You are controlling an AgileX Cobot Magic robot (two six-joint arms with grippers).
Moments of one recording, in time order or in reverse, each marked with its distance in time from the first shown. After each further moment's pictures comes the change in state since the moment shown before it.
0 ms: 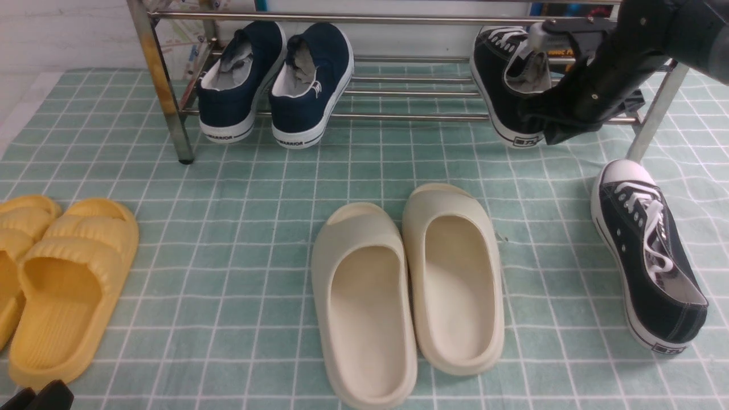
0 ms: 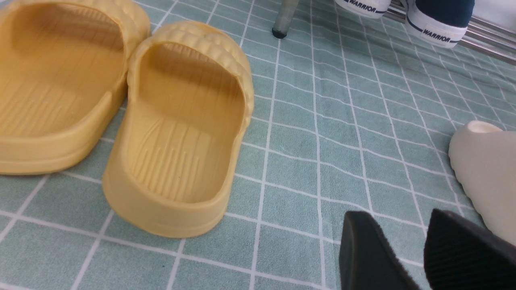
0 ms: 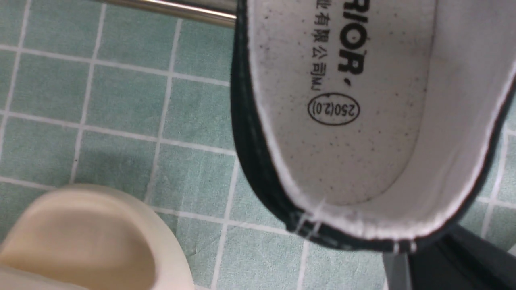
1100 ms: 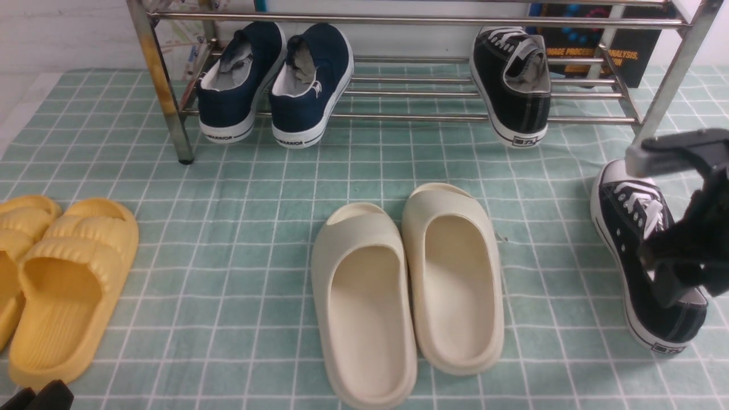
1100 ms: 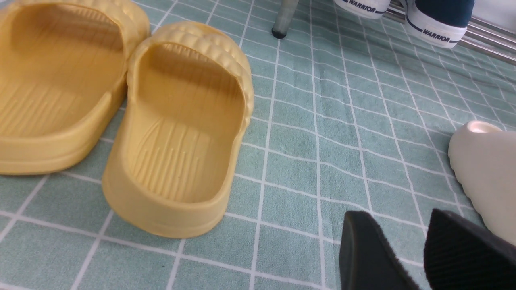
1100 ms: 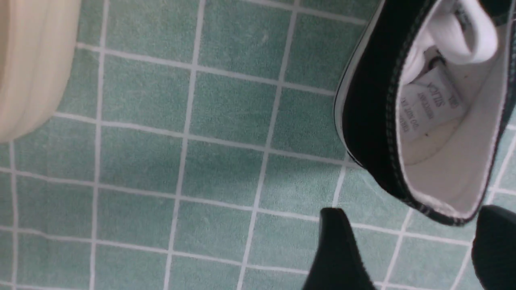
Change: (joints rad) right arm 0.007 -0.603 0.810 -0.080 0.192 0.003; left arm 0.000 0.000 0.000 0.000 0.000 0.000
